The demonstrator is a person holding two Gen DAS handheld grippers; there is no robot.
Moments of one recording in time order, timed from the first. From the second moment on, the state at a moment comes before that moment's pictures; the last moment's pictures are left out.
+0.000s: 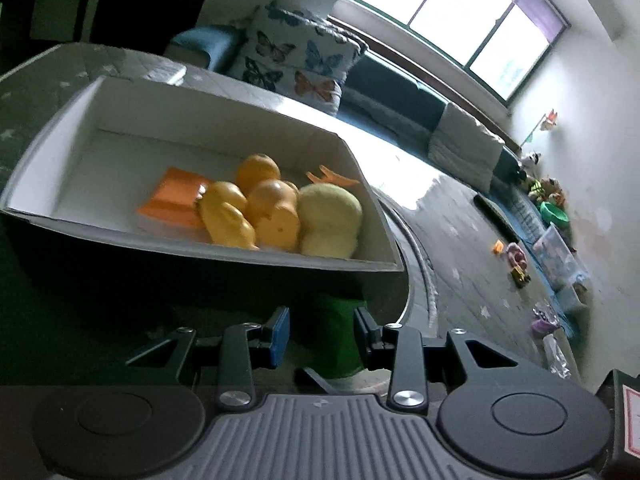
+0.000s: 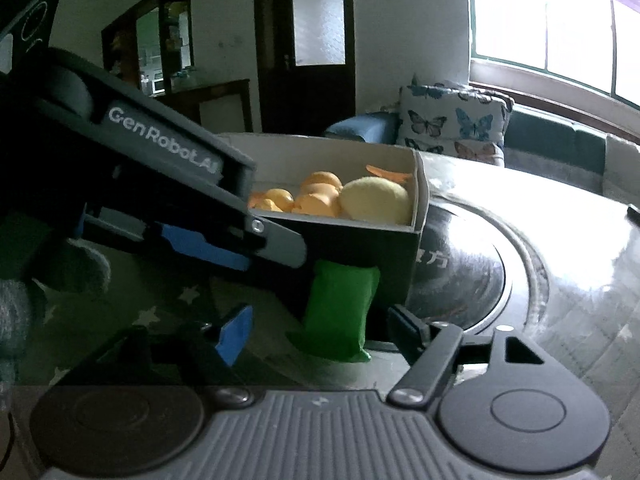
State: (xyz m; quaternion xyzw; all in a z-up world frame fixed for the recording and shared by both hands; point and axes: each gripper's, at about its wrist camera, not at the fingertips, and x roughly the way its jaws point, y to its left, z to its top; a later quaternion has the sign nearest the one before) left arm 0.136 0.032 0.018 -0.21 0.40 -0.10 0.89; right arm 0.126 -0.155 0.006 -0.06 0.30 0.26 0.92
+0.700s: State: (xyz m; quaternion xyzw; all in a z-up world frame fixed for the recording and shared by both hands) left arm 0.159 0.028 -0.007 -0.25 0.43 -0.11 0.86; right arm 0.135 -0.158 -0.006 -0.03 0.31 0.26 0.91
